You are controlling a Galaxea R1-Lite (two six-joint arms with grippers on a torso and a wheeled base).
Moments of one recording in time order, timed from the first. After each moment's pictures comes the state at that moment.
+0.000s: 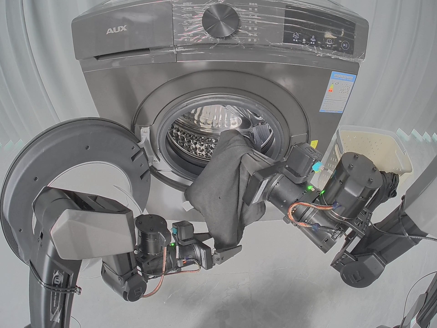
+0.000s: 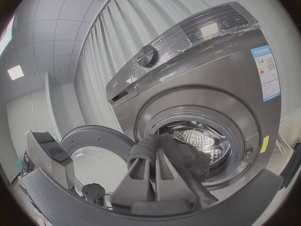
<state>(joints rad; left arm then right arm) -0.54 2.41 -0.62 -1.55 -0.45 -0.30 0.80 1.95 -0.75 -1.44 -0.15 0.14</state>
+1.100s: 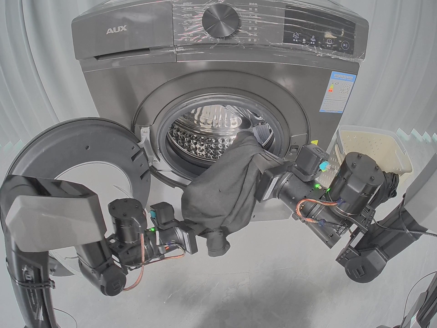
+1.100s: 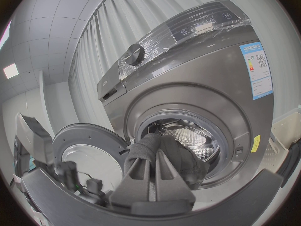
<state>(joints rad) -0.50 2.23 -0.53 -1.55 -0.38 -0.26 0.74 1.95 -0.72 -1.44 -0.15 0.15</state>
